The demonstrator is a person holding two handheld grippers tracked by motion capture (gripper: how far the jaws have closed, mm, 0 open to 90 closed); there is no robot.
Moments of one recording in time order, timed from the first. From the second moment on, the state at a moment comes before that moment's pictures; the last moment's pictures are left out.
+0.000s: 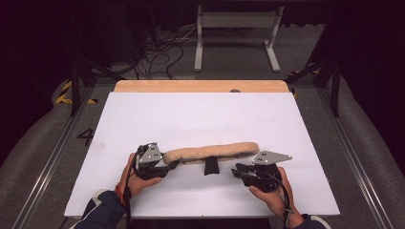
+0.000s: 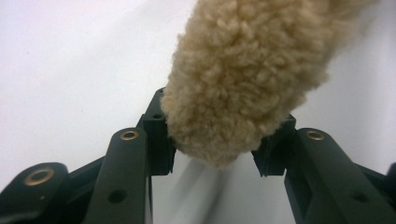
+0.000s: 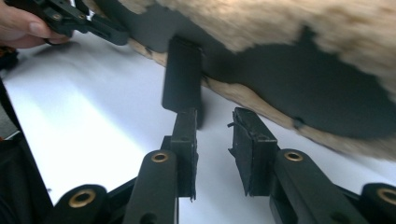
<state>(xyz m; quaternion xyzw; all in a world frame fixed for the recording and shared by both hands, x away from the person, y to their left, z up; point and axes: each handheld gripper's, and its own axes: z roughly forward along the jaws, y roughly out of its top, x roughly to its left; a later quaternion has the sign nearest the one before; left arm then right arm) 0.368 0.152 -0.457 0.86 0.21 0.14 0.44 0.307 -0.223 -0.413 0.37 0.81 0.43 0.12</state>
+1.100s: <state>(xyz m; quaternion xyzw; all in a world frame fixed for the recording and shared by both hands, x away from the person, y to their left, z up) 0.352 0.183 -0.448 0.86 0.24 0.16 0.42 0.330 -0.285 -0.413 0.47 0.73 0.45 0.22</state>
